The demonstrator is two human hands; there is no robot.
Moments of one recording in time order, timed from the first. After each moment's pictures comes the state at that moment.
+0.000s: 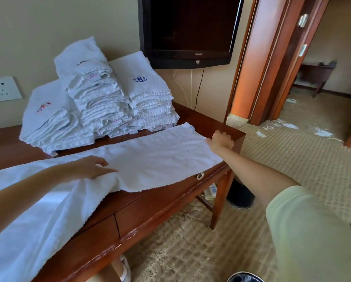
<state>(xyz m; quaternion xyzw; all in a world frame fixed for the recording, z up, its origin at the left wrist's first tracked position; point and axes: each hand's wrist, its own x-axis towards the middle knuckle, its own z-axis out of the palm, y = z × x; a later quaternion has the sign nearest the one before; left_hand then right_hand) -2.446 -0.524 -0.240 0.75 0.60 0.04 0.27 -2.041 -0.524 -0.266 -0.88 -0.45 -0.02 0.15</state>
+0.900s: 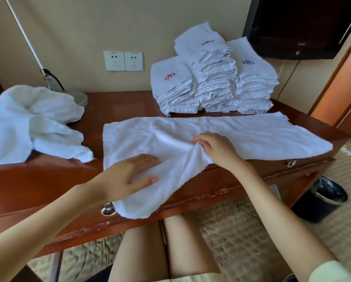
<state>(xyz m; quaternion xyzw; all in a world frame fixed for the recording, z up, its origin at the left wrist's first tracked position) -2.654 -0.717 -0.278 0.86 0.46 0.17 0.15 -2.361 -0.627 -0.270 -0.51 -0.82 0.08 0.25</state>
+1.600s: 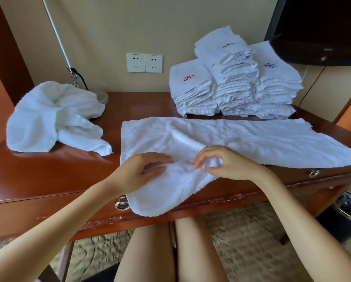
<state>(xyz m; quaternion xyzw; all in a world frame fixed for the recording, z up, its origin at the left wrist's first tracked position) -2.656 -0.718 -0.295 0.80 0.45 0.32 0.21 -2.379 -0.667 -0.254 -0.35 -0.88 0.28 0.15</state>
